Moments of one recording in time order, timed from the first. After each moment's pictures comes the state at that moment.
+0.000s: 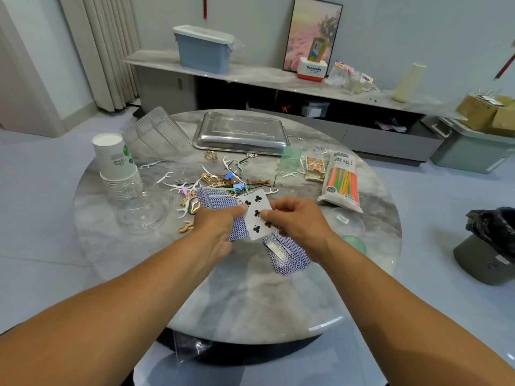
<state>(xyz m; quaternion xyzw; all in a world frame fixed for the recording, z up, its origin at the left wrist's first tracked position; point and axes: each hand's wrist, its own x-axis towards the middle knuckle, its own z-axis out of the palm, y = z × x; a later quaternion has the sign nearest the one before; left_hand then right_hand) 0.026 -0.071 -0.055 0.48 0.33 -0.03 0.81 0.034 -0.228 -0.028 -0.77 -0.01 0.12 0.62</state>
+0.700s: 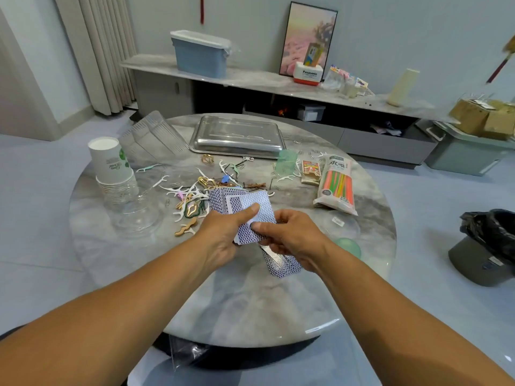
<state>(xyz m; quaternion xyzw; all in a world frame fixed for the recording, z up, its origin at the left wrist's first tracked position) 0.015 -0.085 -0.046 0.47 0.23 -0.09 0.85 0.035 -0.233 -0.046 -0.75 0.02 0.23 0.63</state>
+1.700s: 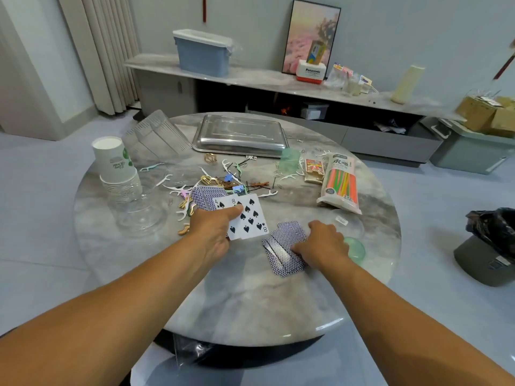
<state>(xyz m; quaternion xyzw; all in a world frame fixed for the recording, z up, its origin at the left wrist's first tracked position) 0.023 -0.069 -0.050 0.46 0.32 -0.01 0.83 0.043 -0.270 -0.070 -0.98 0.11 0.10 0.16</state>
